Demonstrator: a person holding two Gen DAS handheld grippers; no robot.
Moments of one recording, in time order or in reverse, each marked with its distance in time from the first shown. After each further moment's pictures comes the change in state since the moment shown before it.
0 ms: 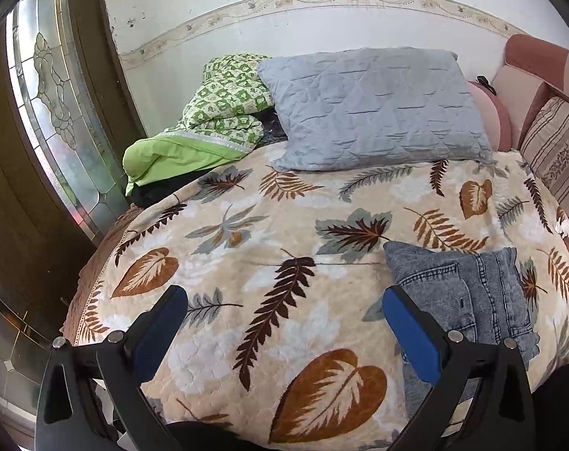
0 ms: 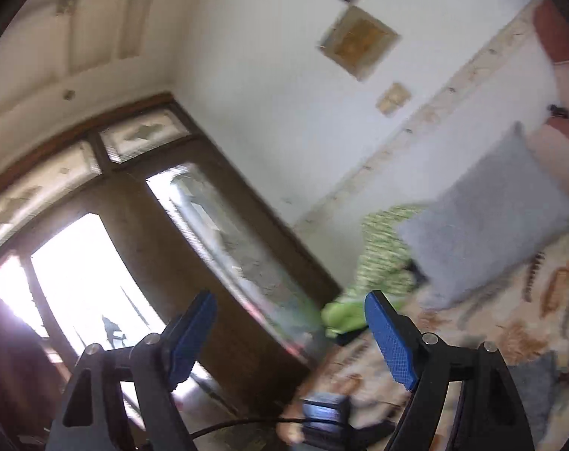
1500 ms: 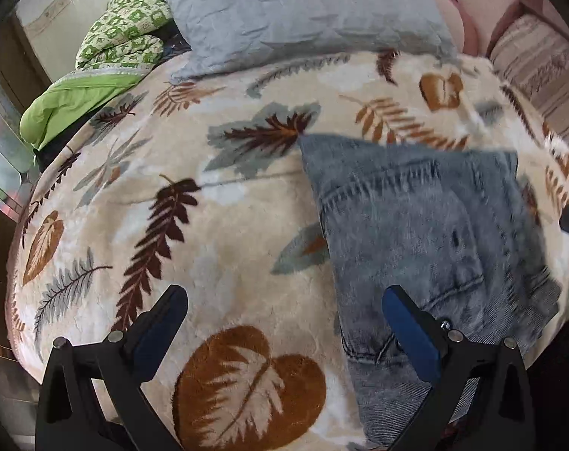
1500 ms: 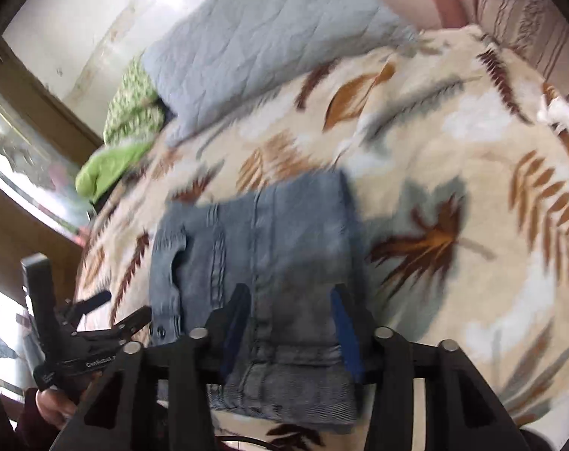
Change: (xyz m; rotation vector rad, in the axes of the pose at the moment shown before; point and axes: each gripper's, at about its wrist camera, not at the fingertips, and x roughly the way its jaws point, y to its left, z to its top) left arm 0.116 -0.091 -0.036 0.120 0.314 -0.176; right arm 0.074 -0.319 -0.147 0.127 0.467 -0.582
